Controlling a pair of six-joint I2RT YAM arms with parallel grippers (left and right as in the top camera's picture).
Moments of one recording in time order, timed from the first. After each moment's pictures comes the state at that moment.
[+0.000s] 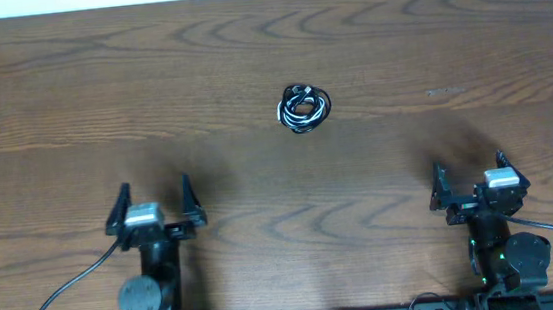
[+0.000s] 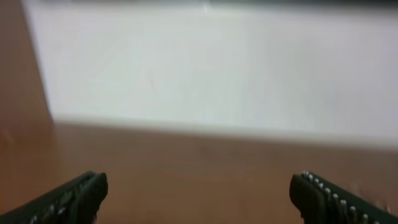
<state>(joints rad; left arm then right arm) -0.01 0.01 0.01 0.11 -0.05 -0.06 -0.02 0.01 0.01 -0.07 -0.06 -0.03</state>
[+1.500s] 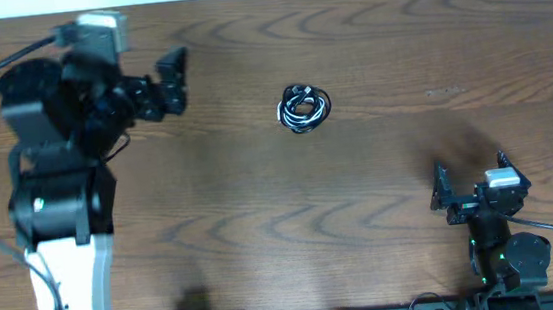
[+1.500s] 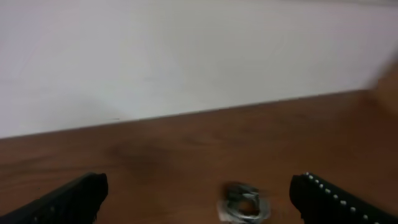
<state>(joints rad) 0.05 1.19 1.36 -0.53 0.47 -0.02 -0.02 0.01 0.01 -0.07 -0.05 -0.03</state>
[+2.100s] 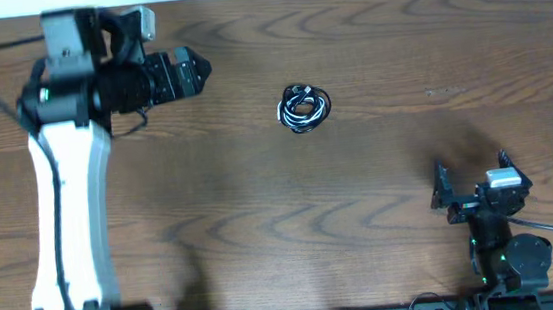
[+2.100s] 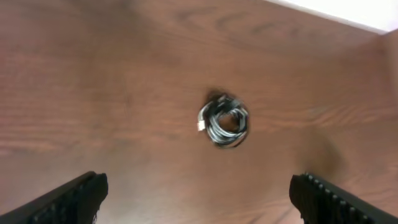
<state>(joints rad) 0.05 1.62 1.70 -1.07 0.48 -0.12 -0.02 0.01 0.01 -0.01 -0.07 -0.03</state>
